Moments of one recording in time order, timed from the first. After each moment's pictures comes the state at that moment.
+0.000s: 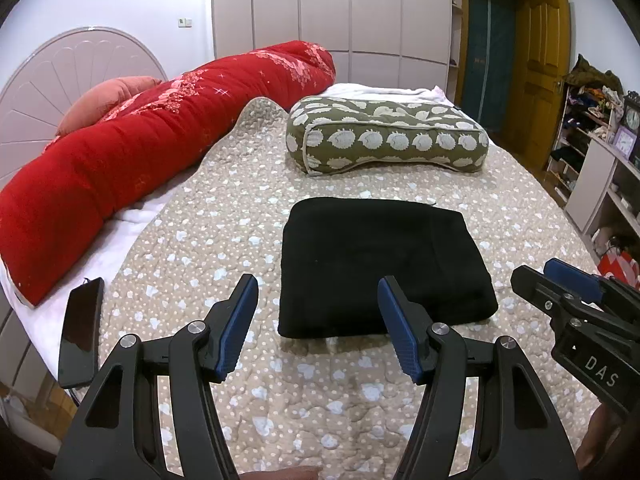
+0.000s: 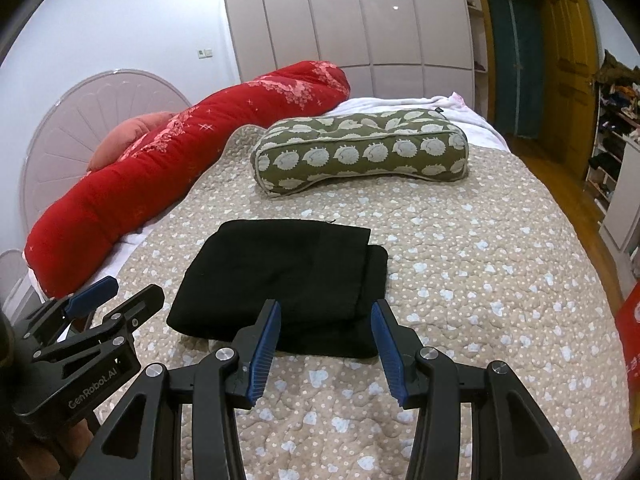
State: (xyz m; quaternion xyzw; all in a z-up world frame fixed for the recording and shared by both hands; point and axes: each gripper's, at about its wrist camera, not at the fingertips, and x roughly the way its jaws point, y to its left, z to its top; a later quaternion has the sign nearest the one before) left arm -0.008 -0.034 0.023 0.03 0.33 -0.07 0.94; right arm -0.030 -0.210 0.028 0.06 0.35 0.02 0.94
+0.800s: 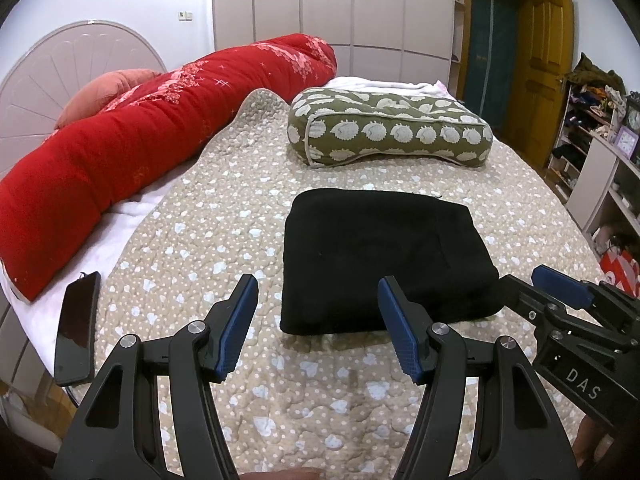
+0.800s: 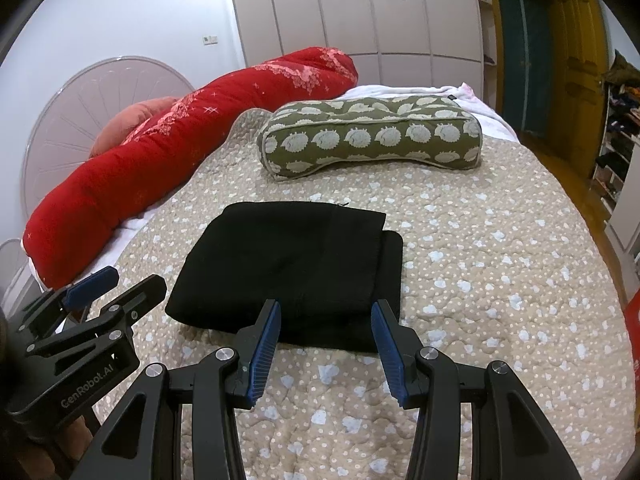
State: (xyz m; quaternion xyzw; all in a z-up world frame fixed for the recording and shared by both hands) left arm -0.003 -0.031 0.014 0.03 0.34 -0.07 0.94; right arm -0.019 -0.200 0.013 0.06 0.37 0.03 0.93
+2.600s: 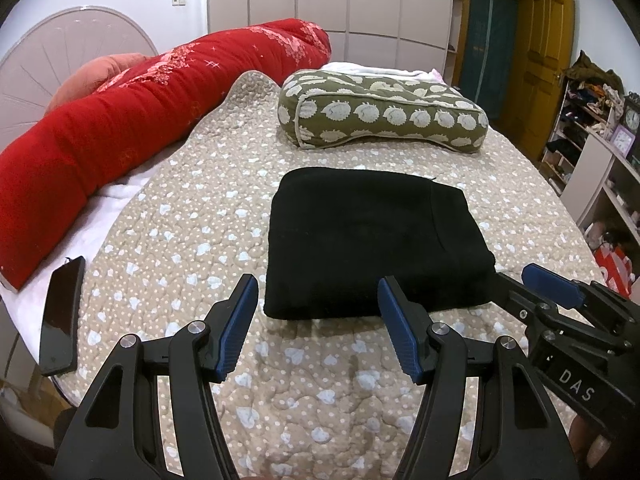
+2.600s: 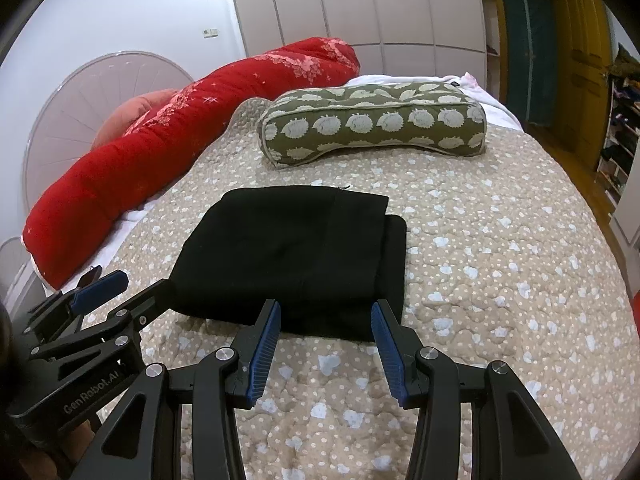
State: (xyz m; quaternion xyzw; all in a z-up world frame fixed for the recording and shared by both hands) left arm -0.001 -0.039 0.001 0.02 0.37 -0.08 0.93; right arm -0.018 -0.204 0.001 0.07 0.38 0.04 0.92
